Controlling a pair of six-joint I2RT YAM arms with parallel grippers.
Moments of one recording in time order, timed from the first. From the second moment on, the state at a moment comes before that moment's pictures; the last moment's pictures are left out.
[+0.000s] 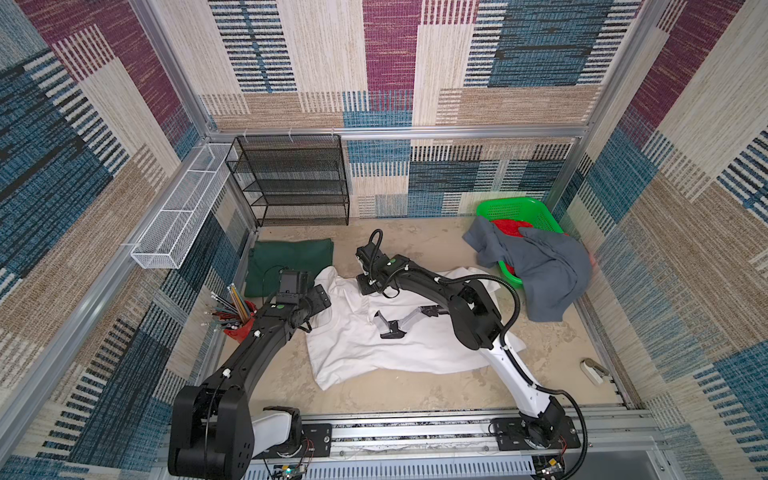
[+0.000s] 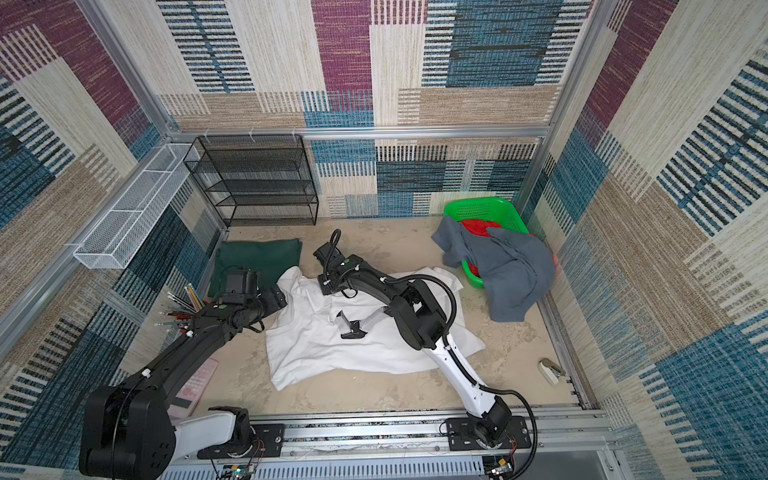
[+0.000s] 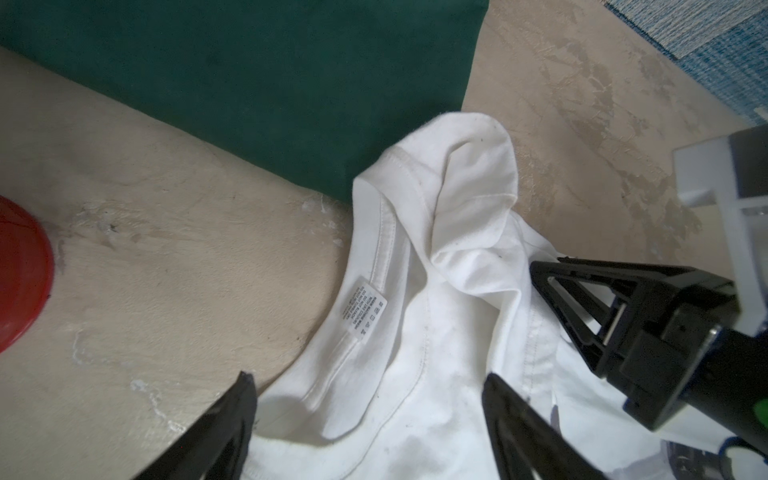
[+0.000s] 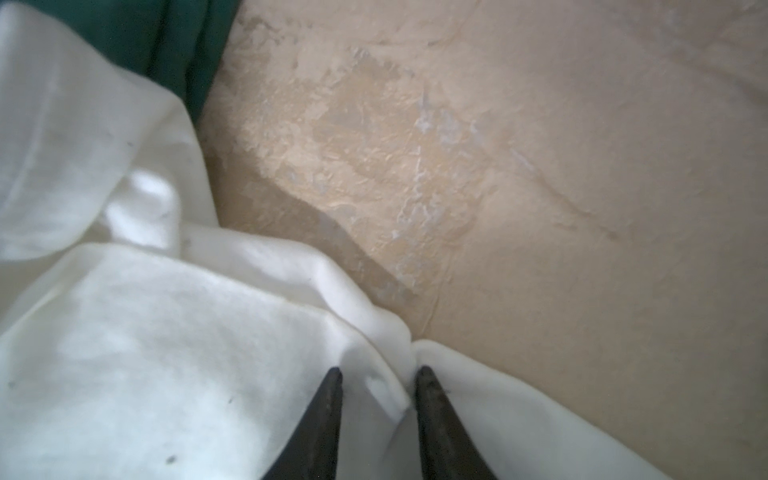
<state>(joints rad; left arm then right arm) -0.11 1.24 0.77 -0.41 -0.07 -0.56 0.78 2.51 2.17 -0.65 0.01 0.33</state>
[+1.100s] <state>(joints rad) -0.11 1.25 0.77 -0.41 -0.07 -0.56 0.80 2.43 2.15 -0.65 -0.02 0.35</state>
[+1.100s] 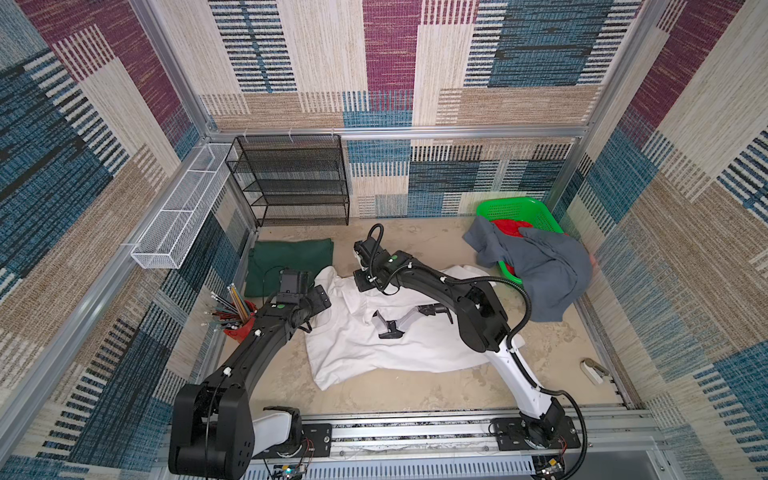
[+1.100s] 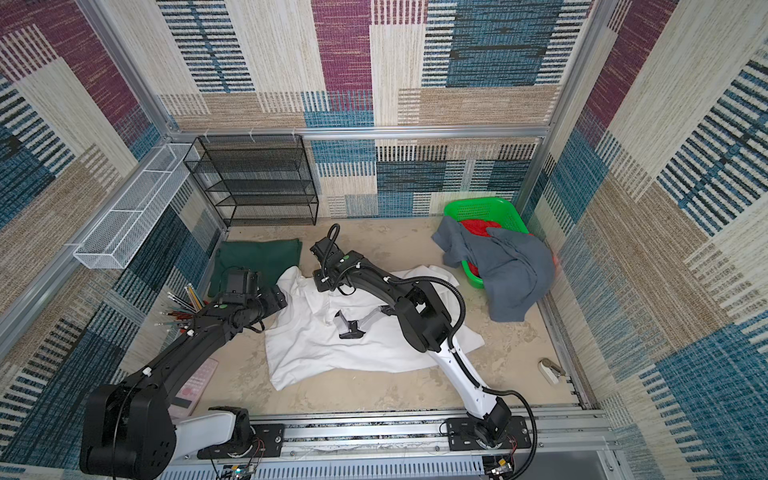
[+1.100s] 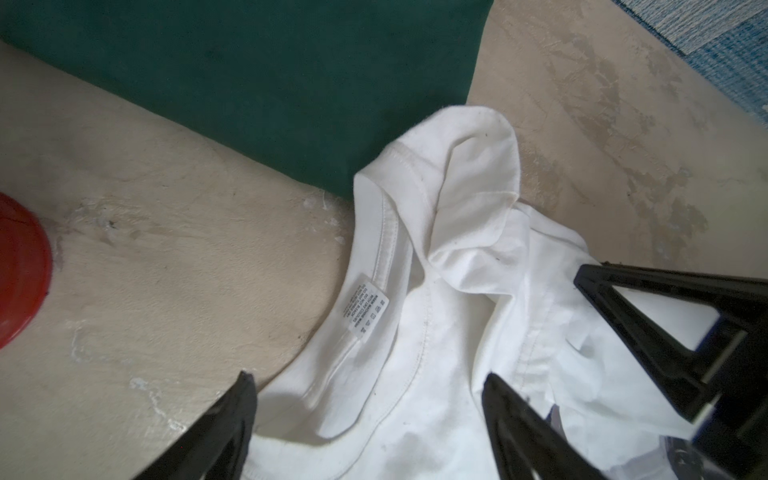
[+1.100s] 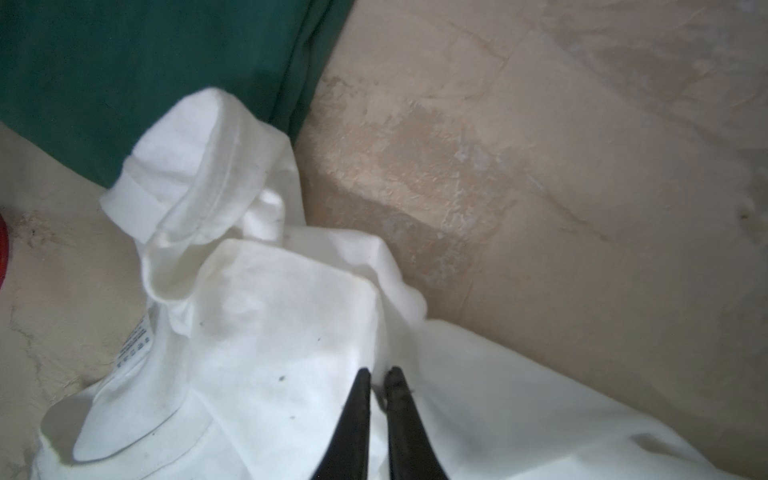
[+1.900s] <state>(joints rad) -0.11 1.23 0.76 -0.42 -0.07 -0.56 0.81 2.43 2.15 -0.65 -0.02 0.35</state>
